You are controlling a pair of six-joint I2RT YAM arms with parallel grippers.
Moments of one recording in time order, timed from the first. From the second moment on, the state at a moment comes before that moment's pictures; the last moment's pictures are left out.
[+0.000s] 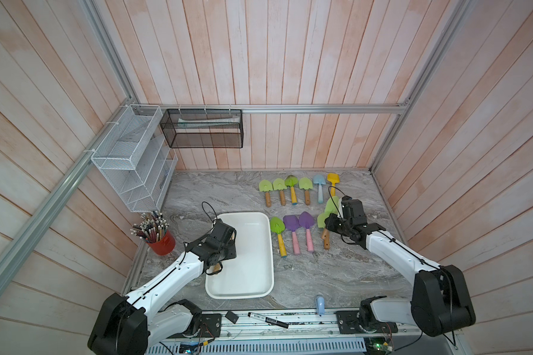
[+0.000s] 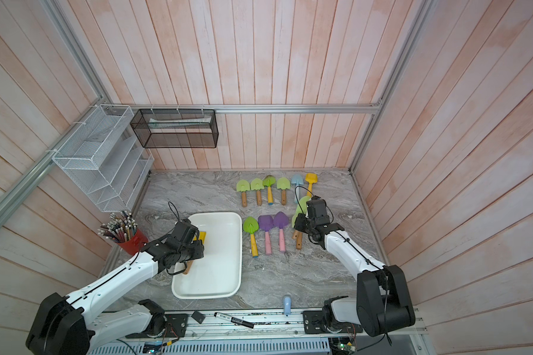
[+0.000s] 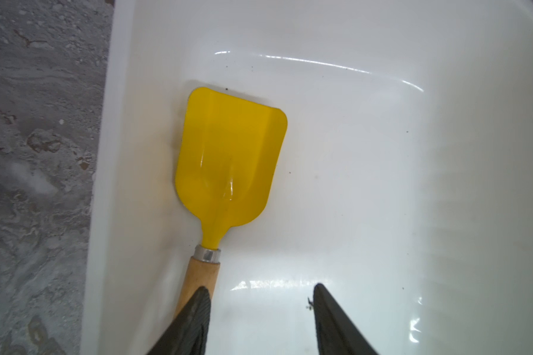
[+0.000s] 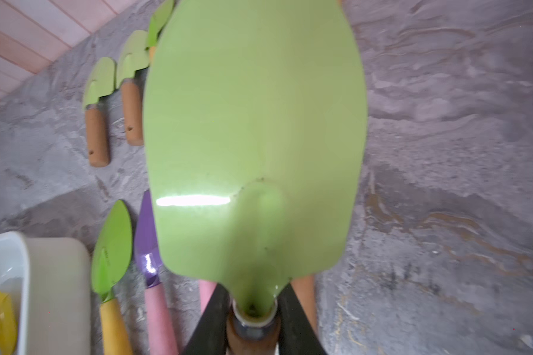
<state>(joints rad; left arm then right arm) -0.52 1.14 0.67 -0.61 -0.17 -0.60 0.25 1.33 0.77 -0.28 0.00 0.53</state>
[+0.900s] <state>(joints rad) -0.54 1.27 0.57 -0.54 -0.22 -0.70 0.18 1.42 0.70 -0.31 0.25 0.49</state>
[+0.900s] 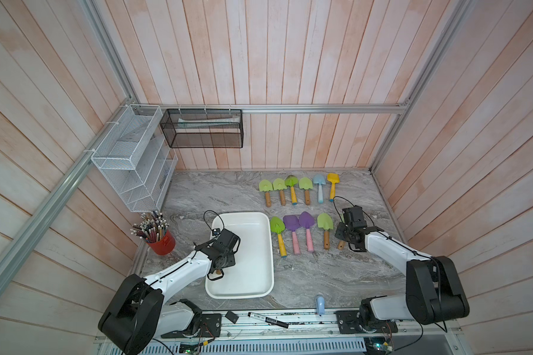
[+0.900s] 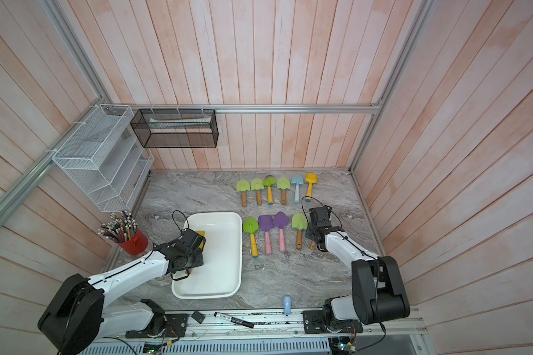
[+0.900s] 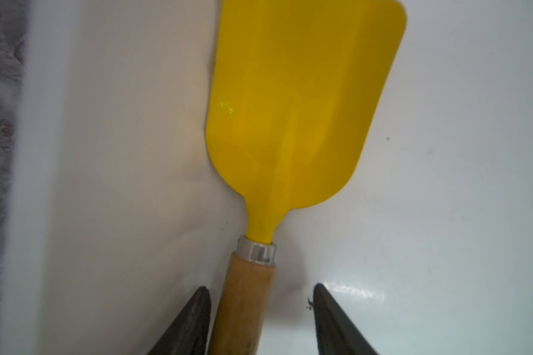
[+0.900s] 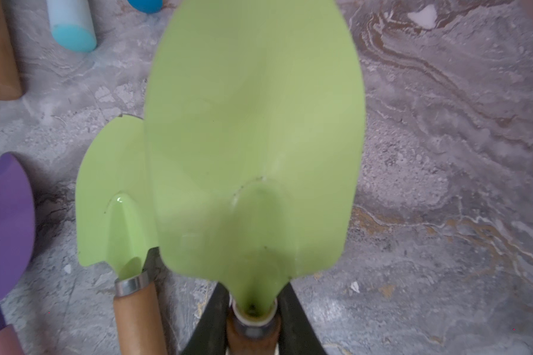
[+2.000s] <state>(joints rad) -0.58 1.23 0.52 -0.40 -0.08 -0.73 0.17 1.61 0.76 -0.20 0.22 0.49</state>
